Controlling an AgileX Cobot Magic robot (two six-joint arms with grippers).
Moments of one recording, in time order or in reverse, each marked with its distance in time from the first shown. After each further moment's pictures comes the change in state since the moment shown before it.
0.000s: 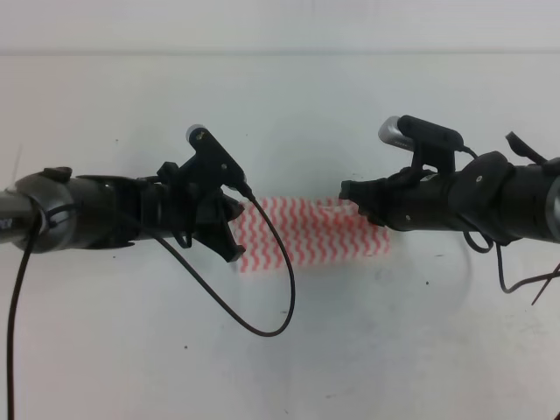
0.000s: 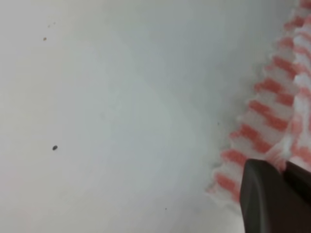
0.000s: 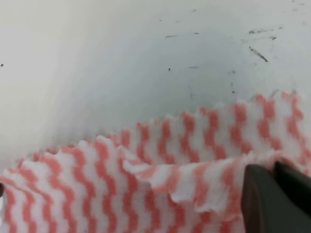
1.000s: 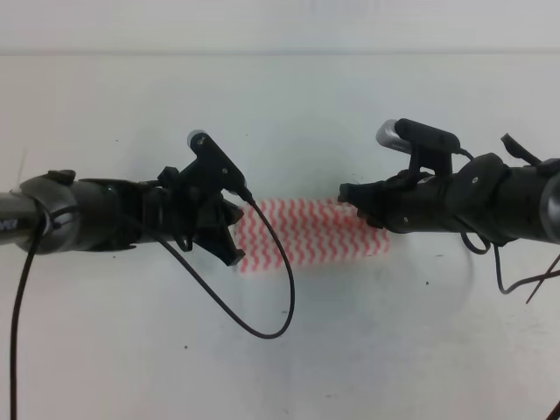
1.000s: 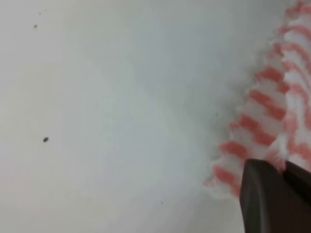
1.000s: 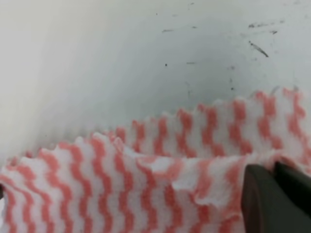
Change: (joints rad) left arm 0.000 0.018 0.000 0.000 -0.002 0.000; right arm 0.001 0.025 -0.008 0.000 0.003 -0.002
